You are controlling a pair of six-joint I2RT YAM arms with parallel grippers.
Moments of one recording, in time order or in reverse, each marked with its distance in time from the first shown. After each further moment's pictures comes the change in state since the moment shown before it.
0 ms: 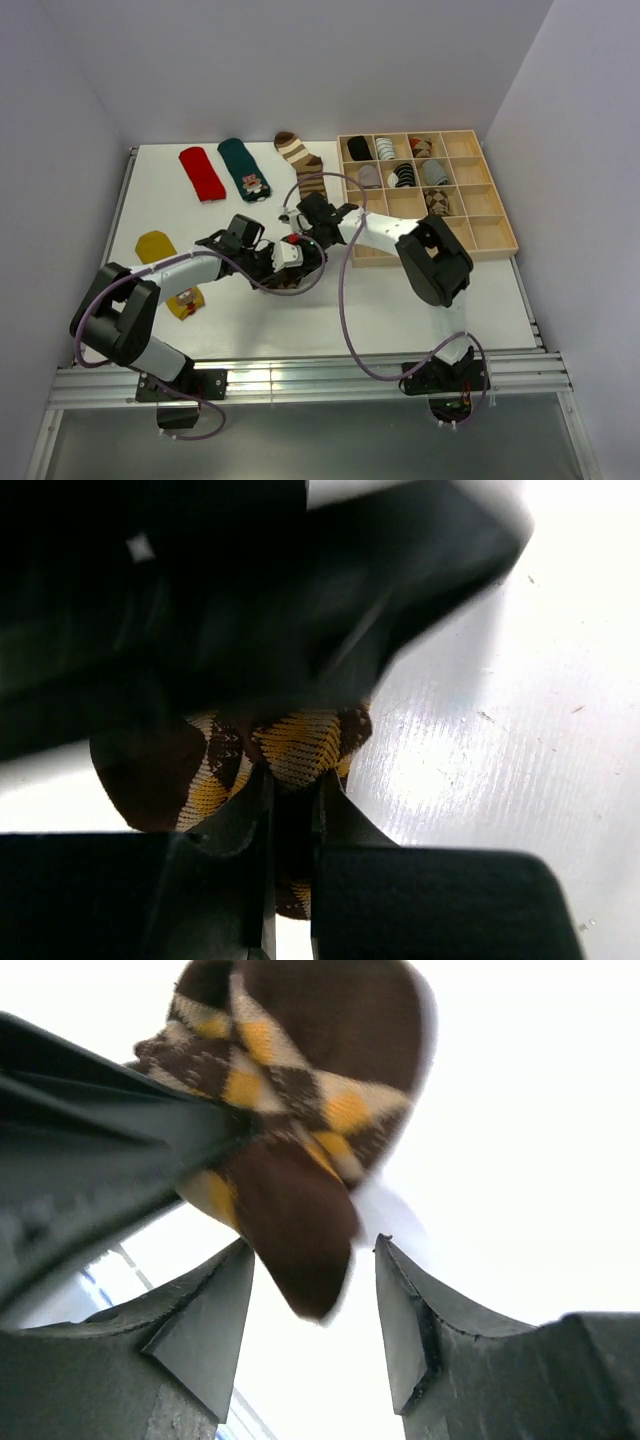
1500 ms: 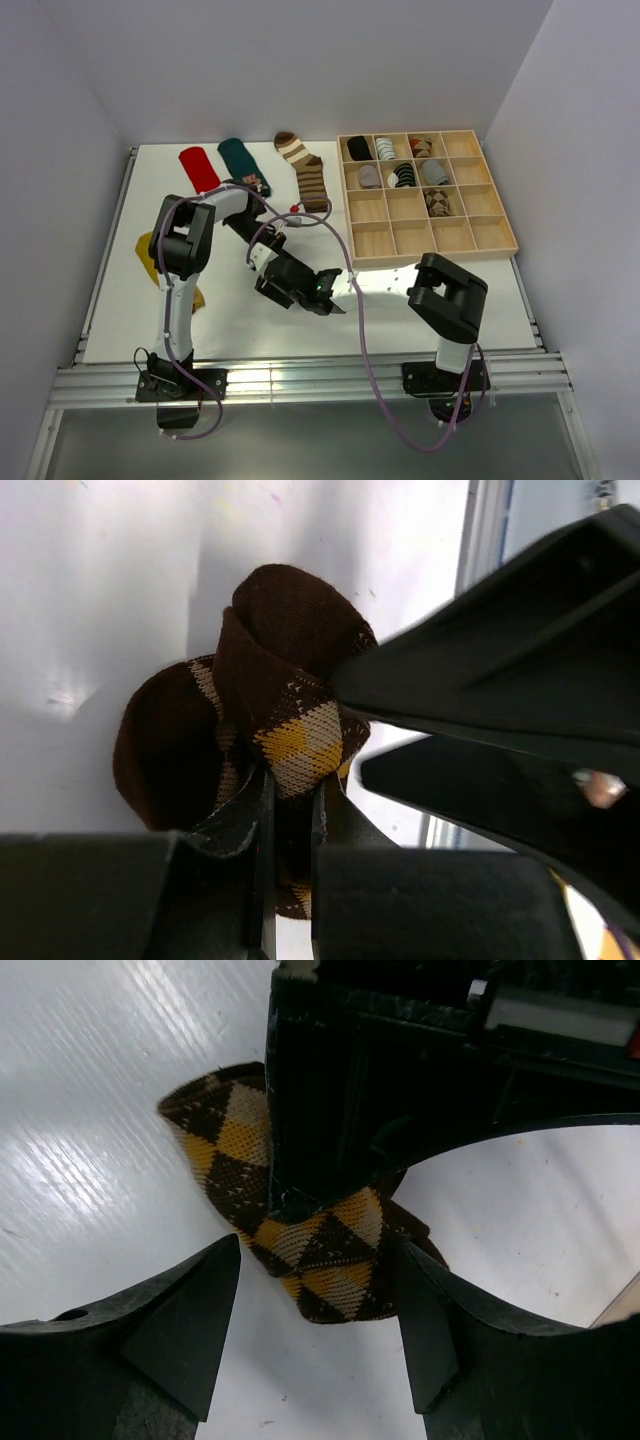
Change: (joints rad) left arm 0.176 0.739 0.799 -1.021 0.446 0.247; right arm 0.421 -0.244 -0.349 0.505 0.866 -0.216
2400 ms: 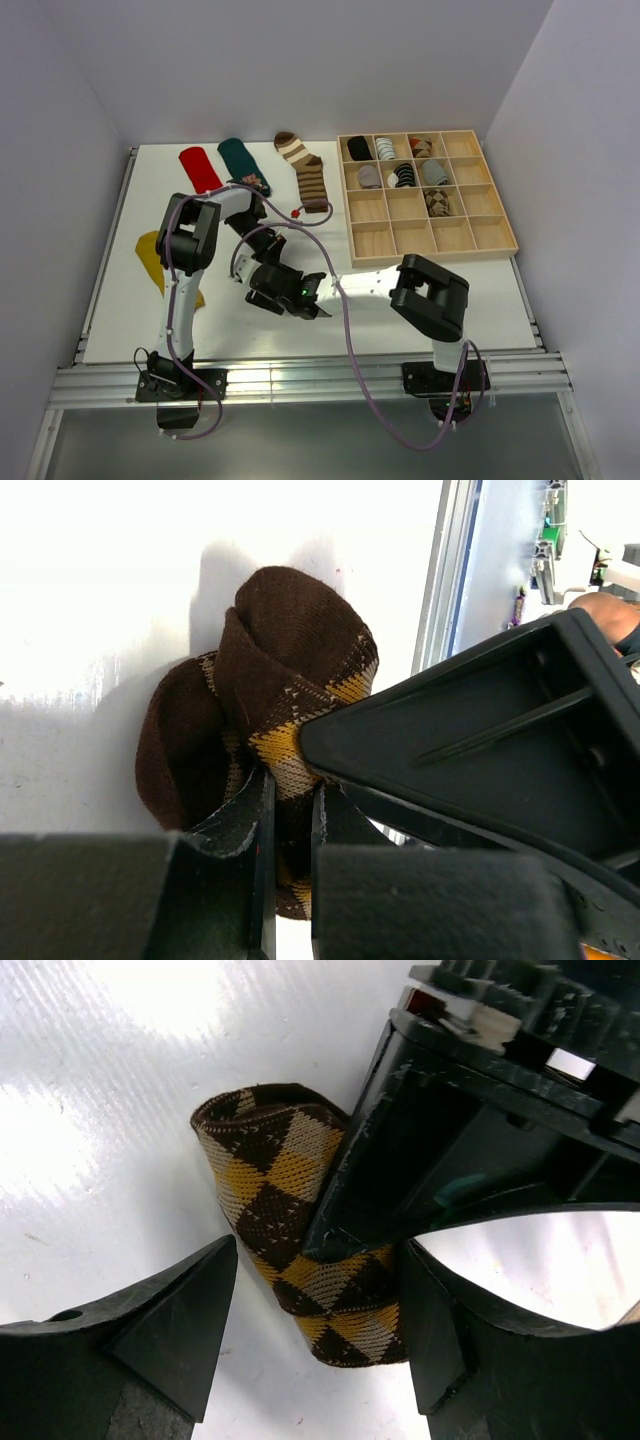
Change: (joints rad) left arm 0.000 0.084 0.068 -0.143 -0.009 0.024; right arm 0.059 0.108 0.092 -0.050 0.028 -0.096
